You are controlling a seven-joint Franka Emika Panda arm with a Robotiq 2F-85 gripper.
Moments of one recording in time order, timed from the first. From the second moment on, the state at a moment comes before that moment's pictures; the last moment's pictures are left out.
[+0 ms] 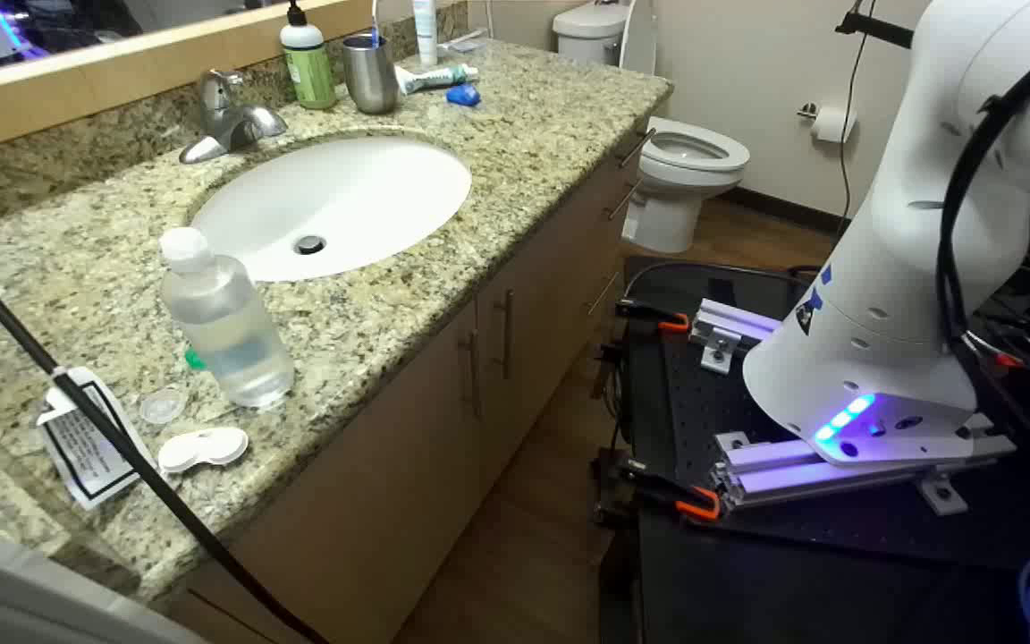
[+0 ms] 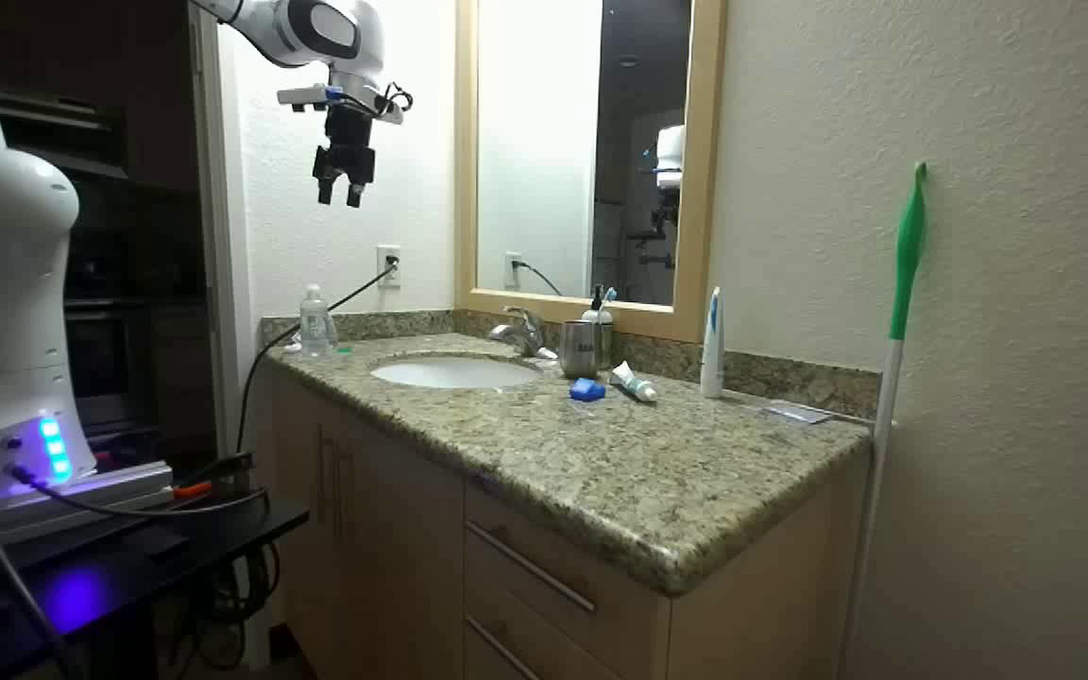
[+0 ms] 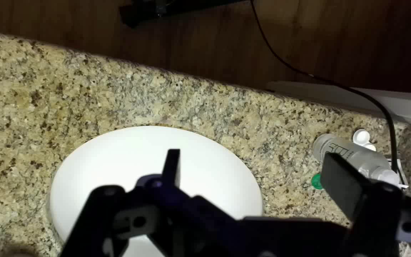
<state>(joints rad) -0.08 -0.31 -0.19 -2.09 0.03 1.68 -0.08</state>
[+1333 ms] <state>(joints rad) -0.09 0.03 -0.15 -2.09 -0.16 2.49 0.12</state>
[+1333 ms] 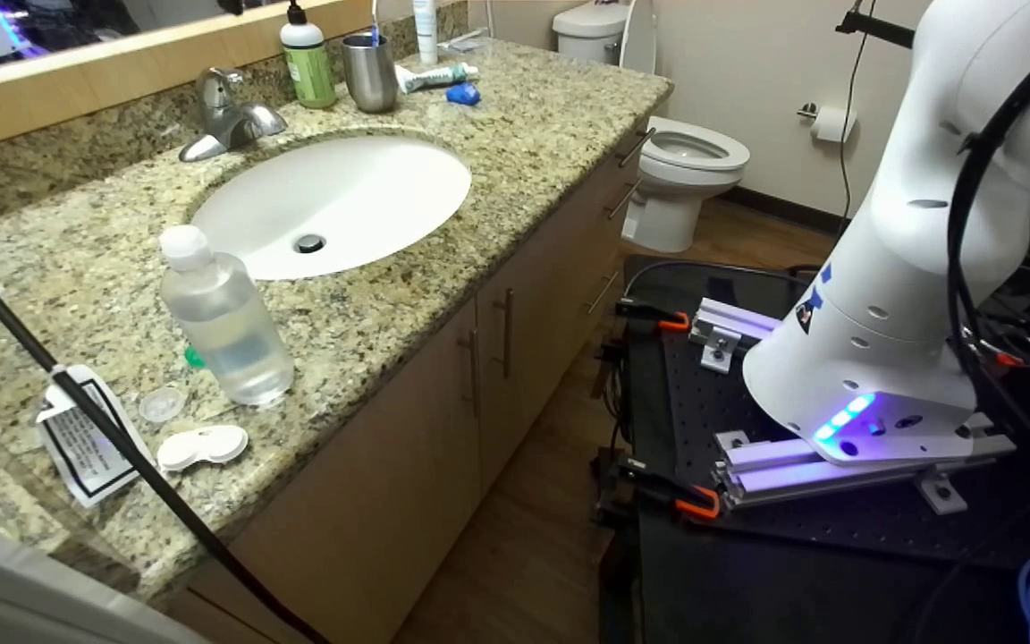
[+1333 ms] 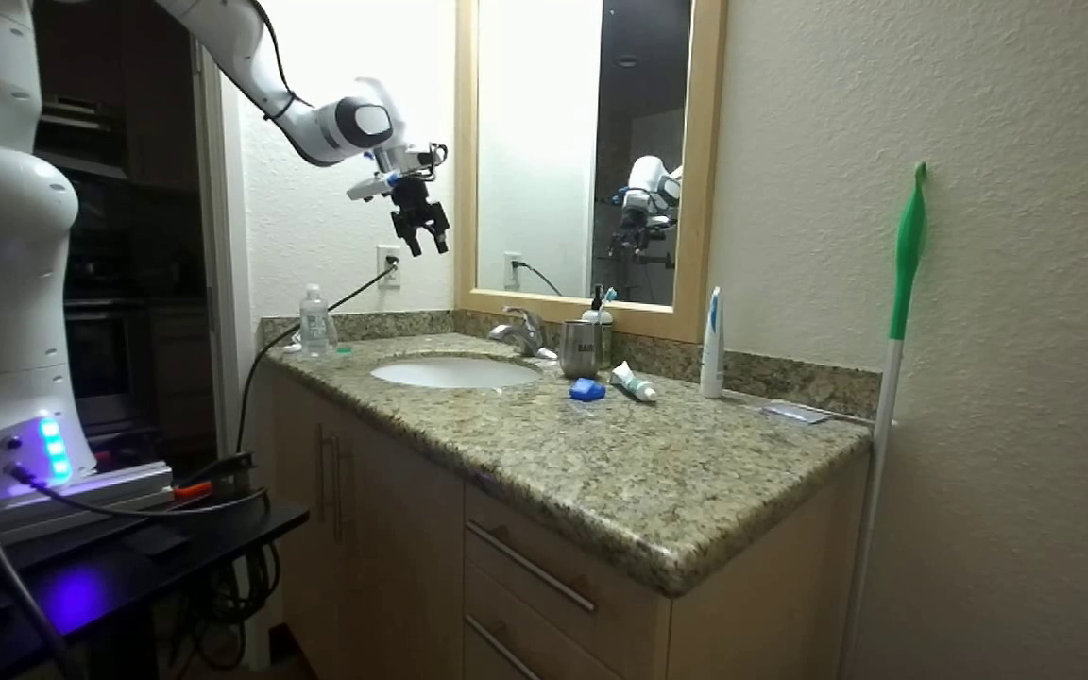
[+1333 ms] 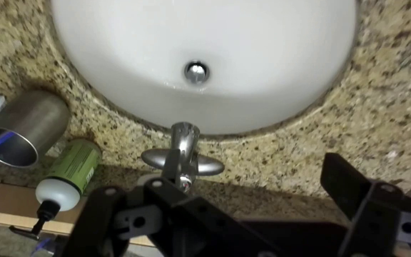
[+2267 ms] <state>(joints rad) 0.00 0.52 -0.32 -1.86 -0.33 2.97 0.63</state>
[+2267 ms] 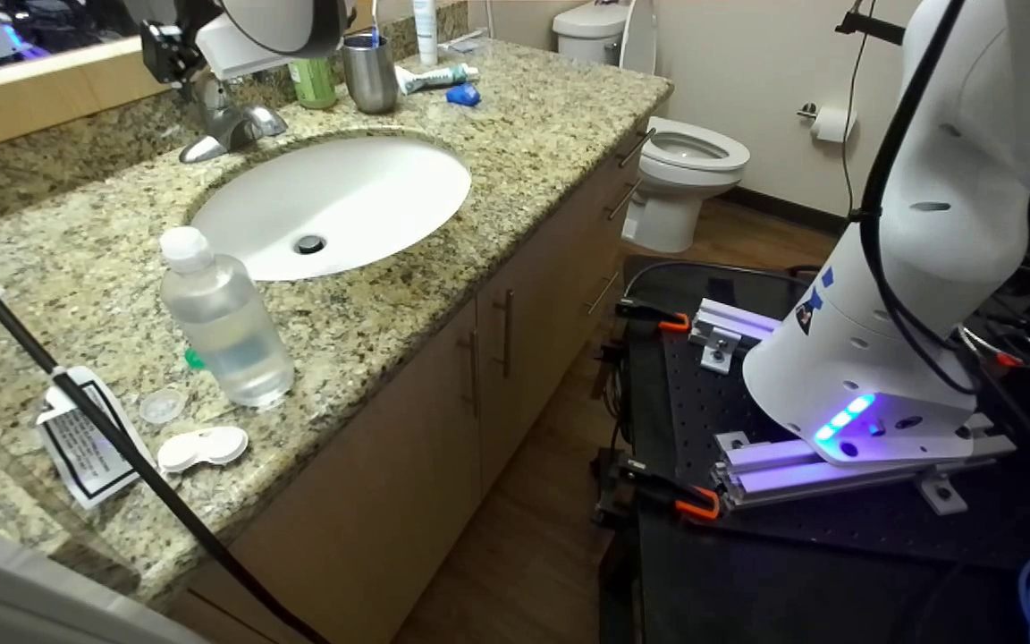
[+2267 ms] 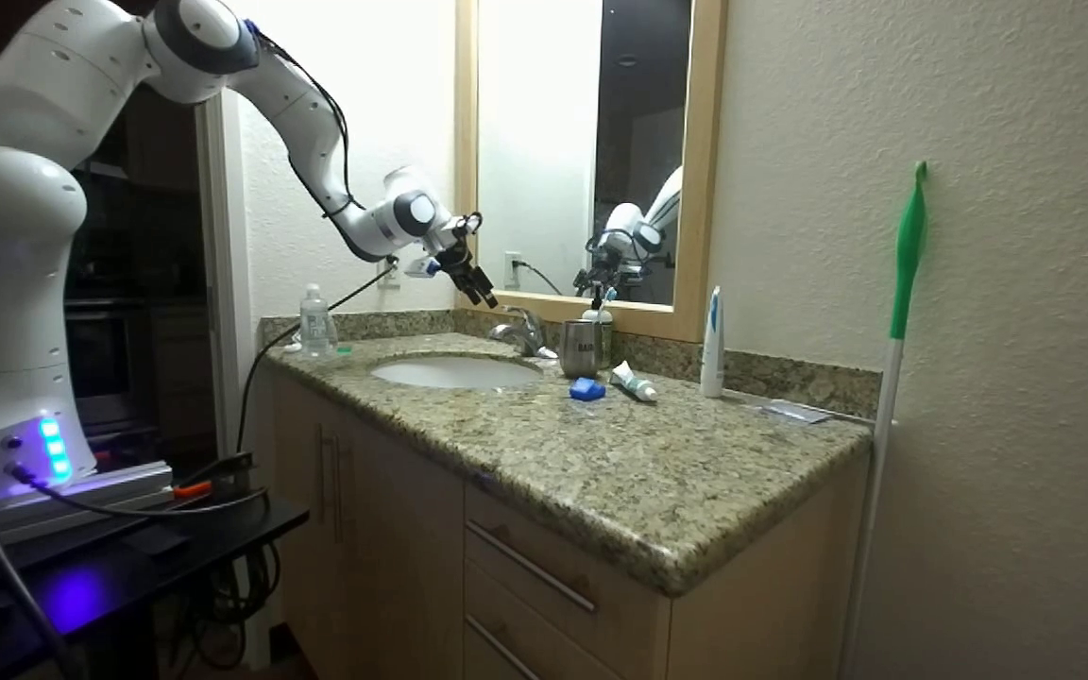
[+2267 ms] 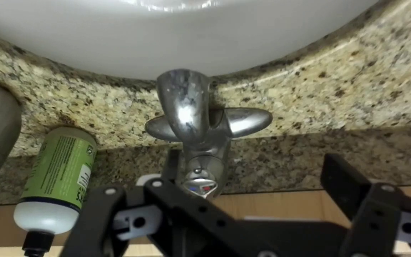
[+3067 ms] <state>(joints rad) 0.02 0.75 -0.41 -1.65 -0.32 3.05 0.78</state>
